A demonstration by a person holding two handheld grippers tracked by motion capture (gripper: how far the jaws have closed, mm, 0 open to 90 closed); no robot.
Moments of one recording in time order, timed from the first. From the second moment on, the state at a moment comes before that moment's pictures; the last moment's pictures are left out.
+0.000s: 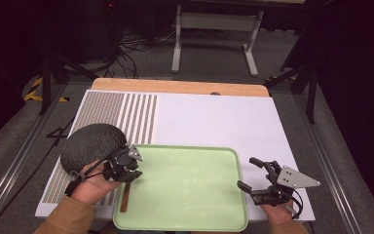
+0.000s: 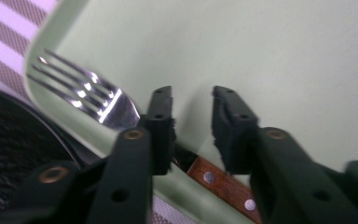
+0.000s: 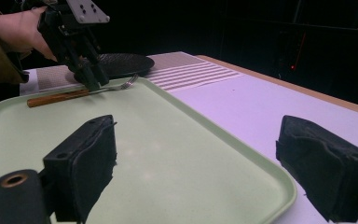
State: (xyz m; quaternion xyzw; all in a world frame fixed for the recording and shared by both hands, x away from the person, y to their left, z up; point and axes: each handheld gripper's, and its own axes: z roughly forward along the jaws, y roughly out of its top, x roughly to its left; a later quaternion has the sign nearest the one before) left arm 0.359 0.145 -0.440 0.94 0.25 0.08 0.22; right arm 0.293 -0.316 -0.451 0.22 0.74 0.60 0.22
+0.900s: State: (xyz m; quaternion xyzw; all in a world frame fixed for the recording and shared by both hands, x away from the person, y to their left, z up) left arm 0.333 0.218 -0.440 0.79 0.25 0.08 0.56; right arm 0.298 -0.312 -0.450 0.22 0.74 0.61 0.21
